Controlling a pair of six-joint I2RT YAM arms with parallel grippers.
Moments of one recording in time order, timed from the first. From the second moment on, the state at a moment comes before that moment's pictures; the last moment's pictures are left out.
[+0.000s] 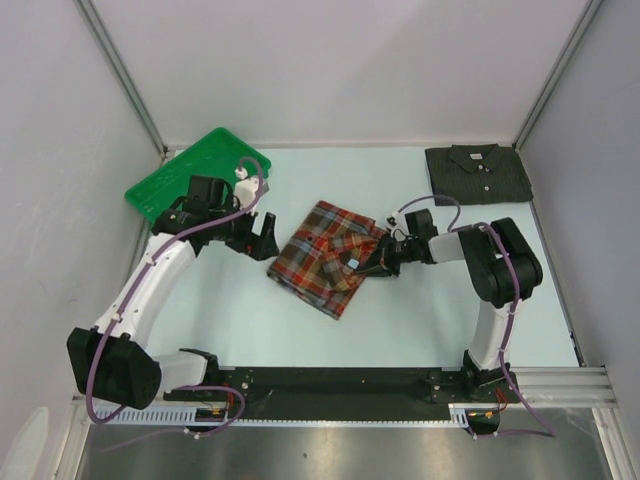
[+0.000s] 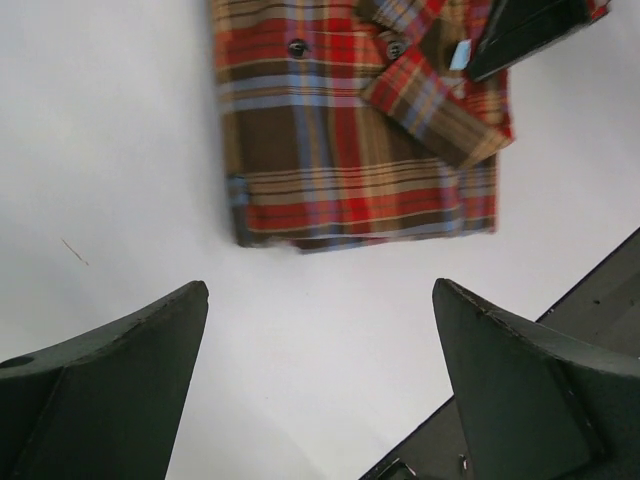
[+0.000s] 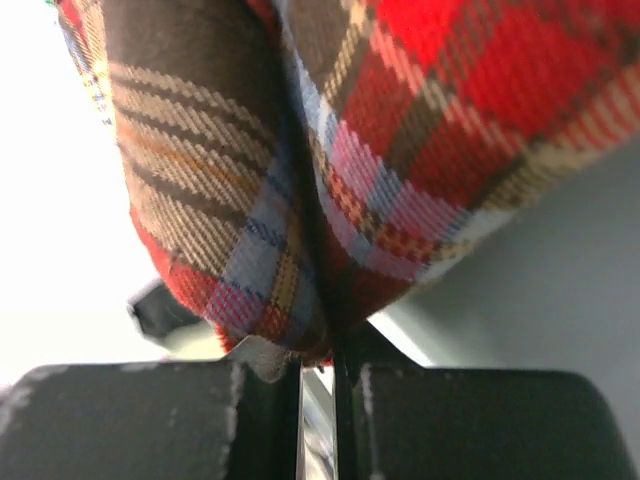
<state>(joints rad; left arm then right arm) -0.23 1.25 1.16 -0.79 0.45 0.17 0.34 1.92 0.82 0.26 -0.82 0.92</state>
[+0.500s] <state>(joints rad) -0.21 1.38 1.06 -0.71 0.63 0.16 0.11 2.44 1.81 -1.36 -0.83 -0.37</state>
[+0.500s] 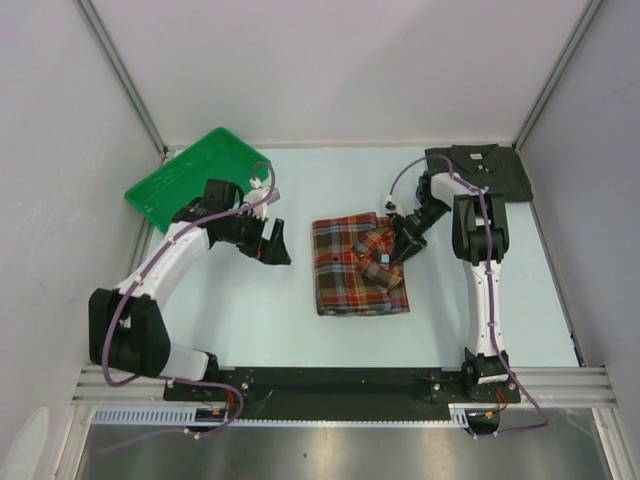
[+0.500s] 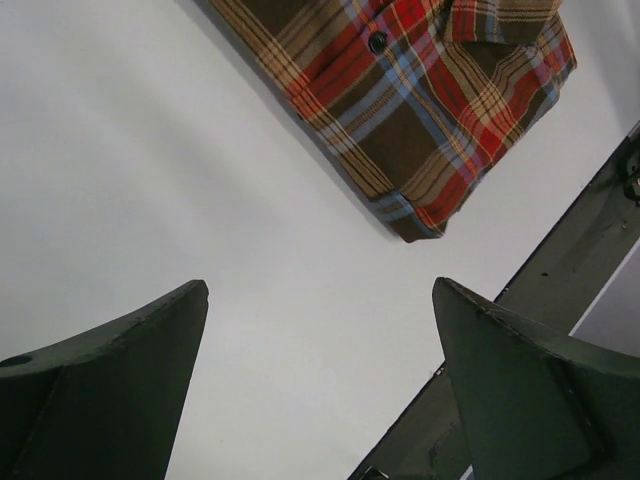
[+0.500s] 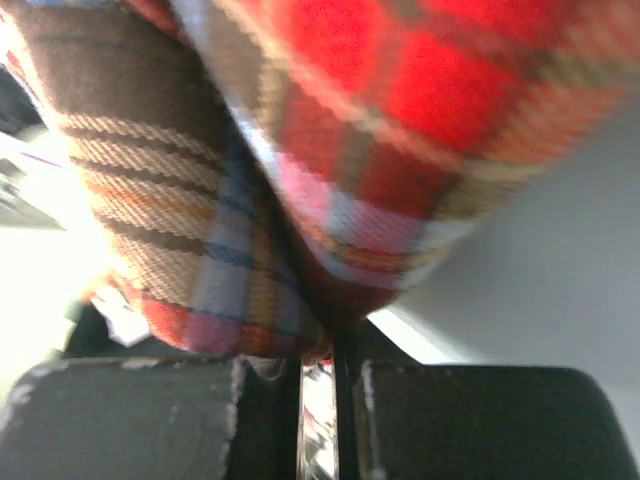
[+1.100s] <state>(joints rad) 0.03 1.67 1.12 -0.60 0.83 0.09 0.59 2.56 2.36 -1.60 -0.20 -1.28</state>
